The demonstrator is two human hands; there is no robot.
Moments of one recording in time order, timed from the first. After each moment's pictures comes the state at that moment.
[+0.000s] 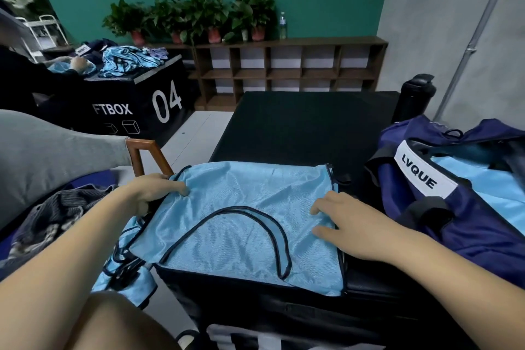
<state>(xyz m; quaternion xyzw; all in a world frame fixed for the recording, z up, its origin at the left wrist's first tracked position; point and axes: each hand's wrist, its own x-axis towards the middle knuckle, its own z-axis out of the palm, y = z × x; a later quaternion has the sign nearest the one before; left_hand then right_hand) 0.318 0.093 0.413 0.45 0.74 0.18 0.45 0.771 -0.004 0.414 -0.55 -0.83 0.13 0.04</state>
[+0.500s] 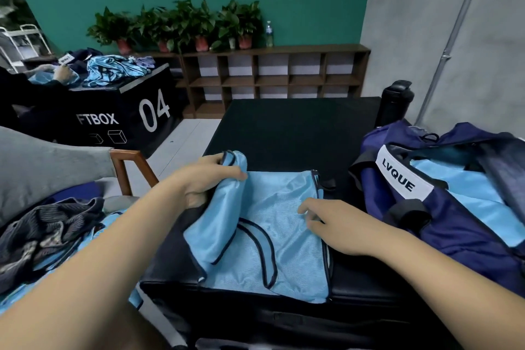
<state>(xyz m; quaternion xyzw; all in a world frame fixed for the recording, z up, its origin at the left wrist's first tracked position) 0.481 0.069 0.481 0.52 0.57 0.30 0.56 0.780 0.008 0.412 -0.57 -0.79 0.21 0.07</state>
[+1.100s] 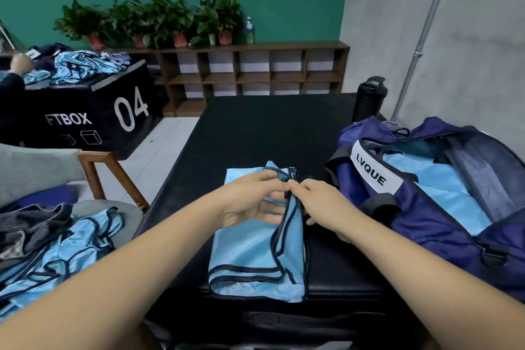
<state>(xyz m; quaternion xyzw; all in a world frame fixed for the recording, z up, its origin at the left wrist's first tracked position) 0.595 0.044 0.452 0.55 0.45 0.23 0.67 0.783 0.021 0.418 -0.67 -0.61 0.32 0.27</state>
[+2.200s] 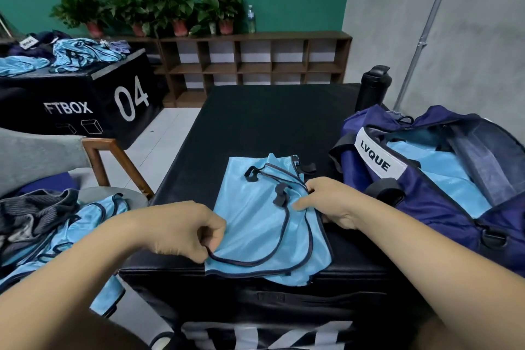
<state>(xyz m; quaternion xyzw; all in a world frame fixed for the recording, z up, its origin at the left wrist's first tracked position) 0.465 -0.005 0.455 0.85 0.41 -0.10 0.30 0.781 0.013 0.411 -0.65 -0.52 0.50 0.25</state>
